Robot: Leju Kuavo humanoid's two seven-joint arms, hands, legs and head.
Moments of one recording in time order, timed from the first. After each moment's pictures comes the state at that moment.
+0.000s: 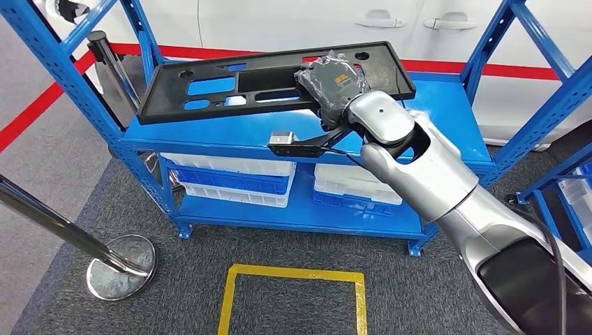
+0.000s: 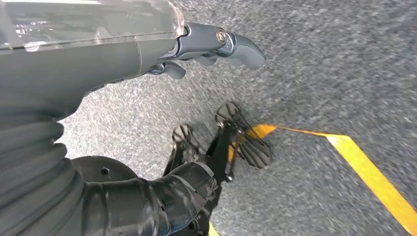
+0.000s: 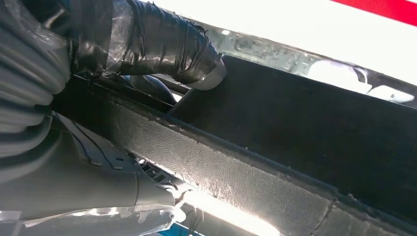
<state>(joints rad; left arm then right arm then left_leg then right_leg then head) -0.09 -0.12 1.21 -0.23 -0.40 0.02 -0.22 -1.15 -0.10 0.73 -1.09 1.14 0.19 -0.09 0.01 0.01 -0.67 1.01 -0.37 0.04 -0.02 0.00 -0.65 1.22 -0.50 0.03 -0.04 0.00</state>
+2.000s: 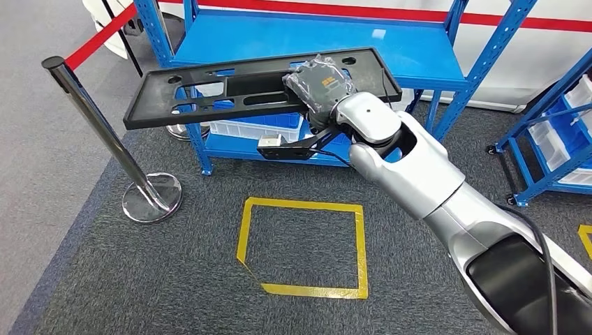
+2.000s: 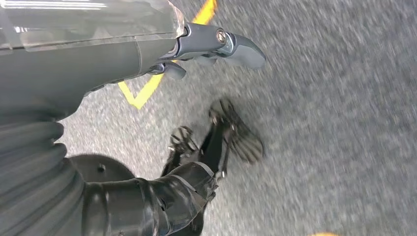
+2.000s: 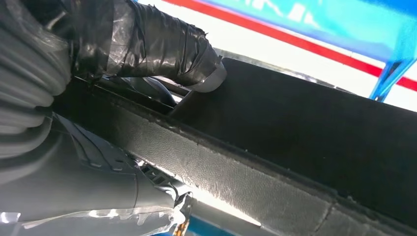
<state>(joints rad) -0.10 -0.12 1.23 -0.23 -0.40 0.02 -0.22 -1.17 -0.04 0.75 -1.01 1.10 0.18 -0.10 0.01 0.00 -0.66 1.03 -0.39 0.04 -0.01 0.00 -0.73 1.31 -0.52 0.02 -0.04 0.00</state>
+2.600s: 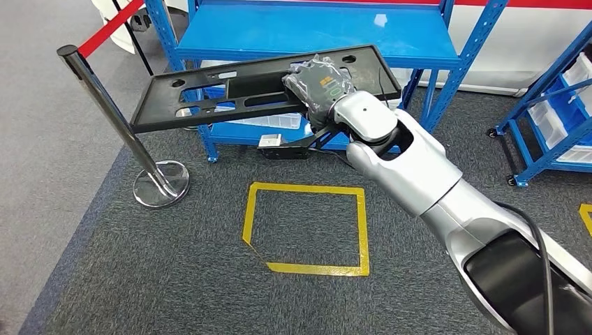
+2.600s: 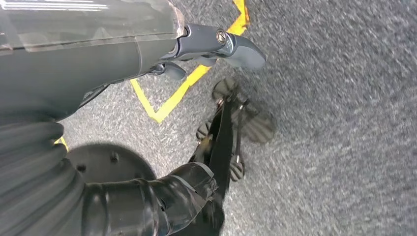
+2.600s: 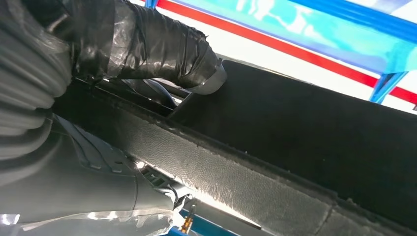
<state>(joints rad) -0.10 -0.13 1.23 -0.23 -0.41 0.03 -0.21 -1.19 -0.02 0.77 -0.97 1.10 0.17 -0.11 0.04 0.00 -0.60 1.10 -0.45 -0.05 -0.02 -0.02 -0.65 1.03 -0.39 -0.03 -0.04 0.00</state>
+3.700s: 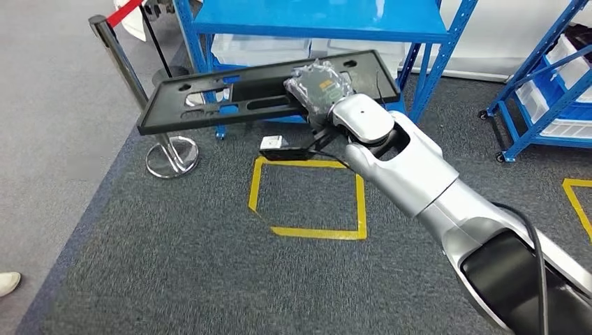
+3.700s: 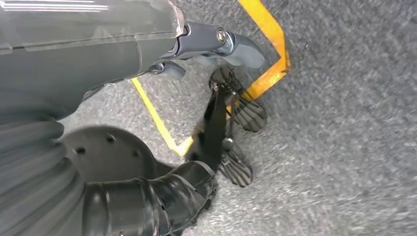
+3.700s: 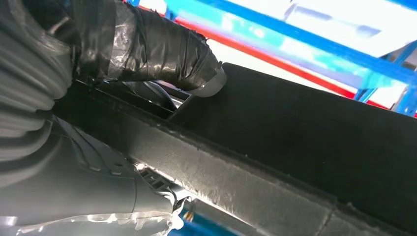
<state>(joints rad) -0.10 -0.13 1.23 -0.24 -0.41 0.03 -0.21 -1.19 0.00 0.78 -0.92 1.10 0.16 -0.11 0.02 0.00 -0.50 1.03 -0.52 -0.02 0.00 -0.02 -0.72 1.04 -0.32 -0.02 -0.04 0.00</state>
